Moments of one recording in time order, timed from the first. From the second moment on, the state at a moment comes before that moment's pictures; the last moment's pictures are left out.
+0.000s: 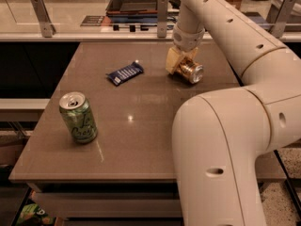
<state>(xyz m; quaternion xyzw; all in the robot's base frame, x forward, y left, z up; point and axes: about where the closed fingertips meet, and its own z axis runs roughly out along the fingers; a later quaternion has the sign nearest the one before) 0.738 -0.120 0.830 -0.30 0.95 0.02 0.08</state>
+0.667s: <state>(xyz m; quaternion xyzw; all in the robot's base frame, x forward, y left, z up) 0.721 -0.138 0.852 -0.27 0.96 0.00 0.11</state>
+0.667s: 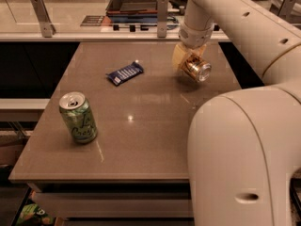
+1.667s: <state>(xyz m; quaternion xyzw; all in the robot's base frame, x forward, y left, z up) 0.698 -0.149 0.886 -0.24 0.95 -0.03 0.21</state>
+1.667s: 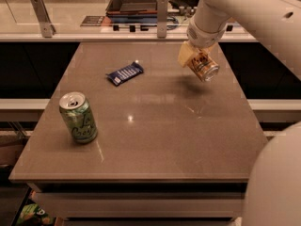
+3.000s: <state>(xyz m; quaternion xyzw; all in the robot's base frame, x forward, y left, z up) 0.722 -0.180 0.956 -0.28 0.85 0.00 0.44</state>
